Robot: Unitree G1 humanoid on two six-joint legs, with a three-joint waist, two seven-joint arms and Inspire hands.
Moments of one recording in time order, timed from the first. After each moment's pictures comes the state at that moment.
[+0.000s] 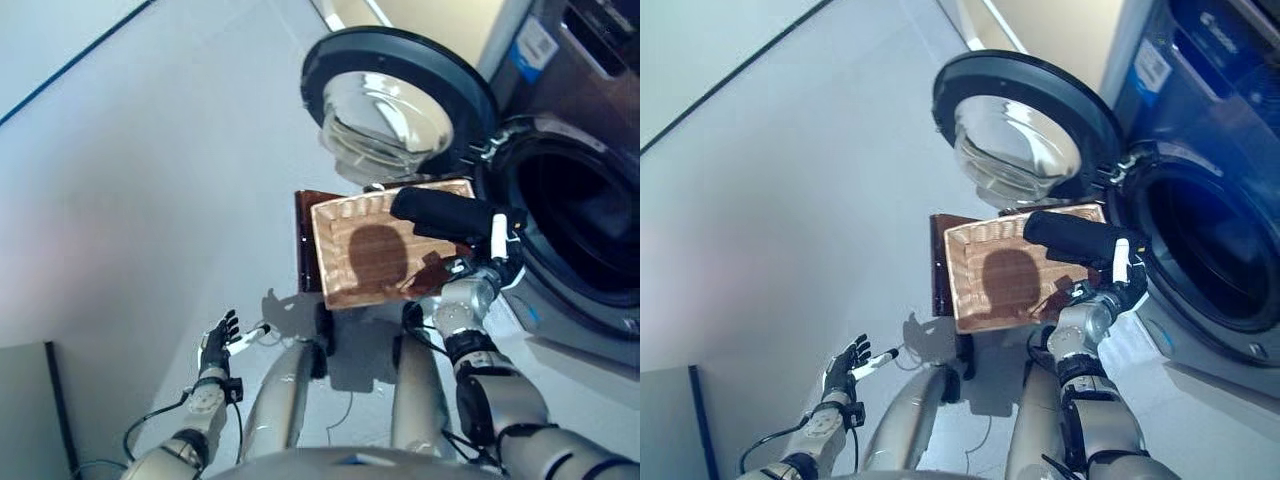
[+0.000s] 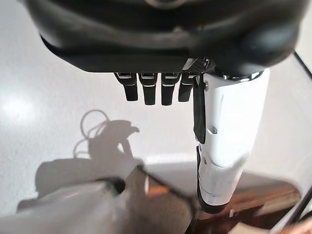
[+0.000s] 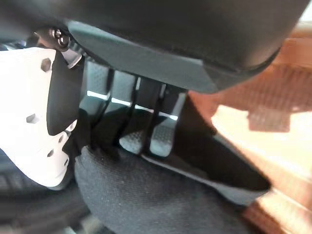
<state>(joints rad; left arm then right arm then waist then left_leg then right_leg) -0.16 0.17 -0.39 1.23 -0.55 -0.47 0.16 -0.55 -0.20 -0.17 0.89 1.07 -0.62 -0.37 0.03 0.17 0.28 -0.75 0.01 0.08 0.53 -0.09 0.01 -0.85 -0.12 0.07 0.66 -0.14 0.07</state>
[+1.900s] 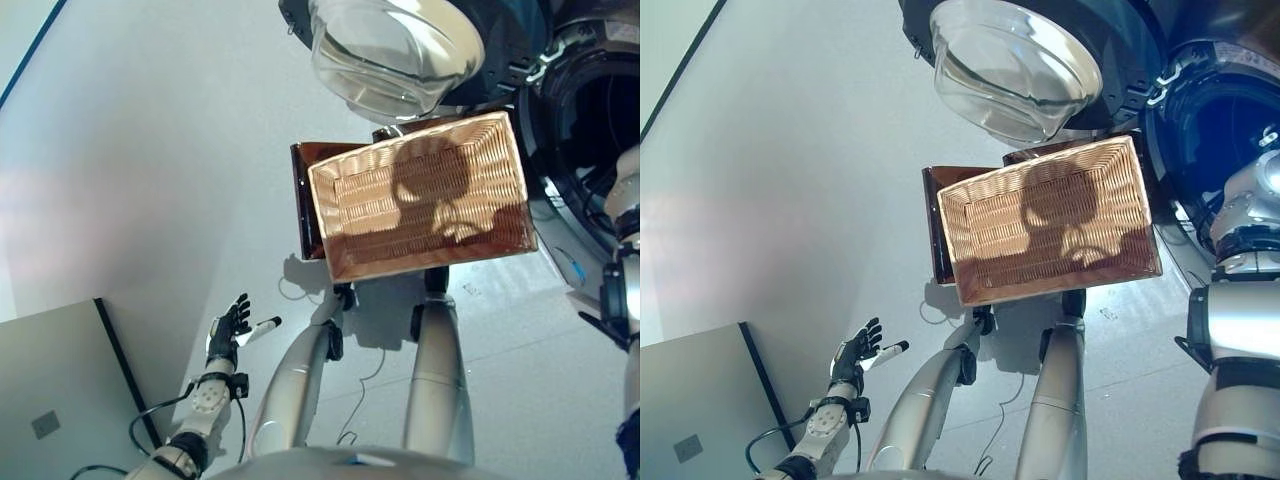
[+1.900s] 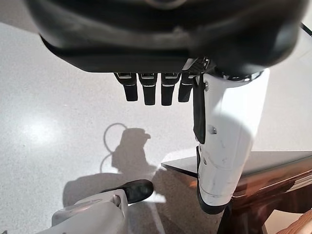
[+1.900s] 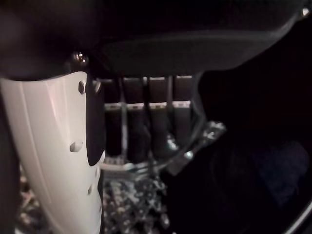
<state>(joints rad) -0.10 0.20 -0.41 1.07 -0.46 -0.51 0.18 -1.21 -0.88 0.19 1.34 0.77 -0.46 -0.57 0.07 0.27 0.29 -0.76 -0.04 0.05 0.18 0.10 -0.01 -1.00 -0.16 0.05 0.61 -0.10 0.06</state>
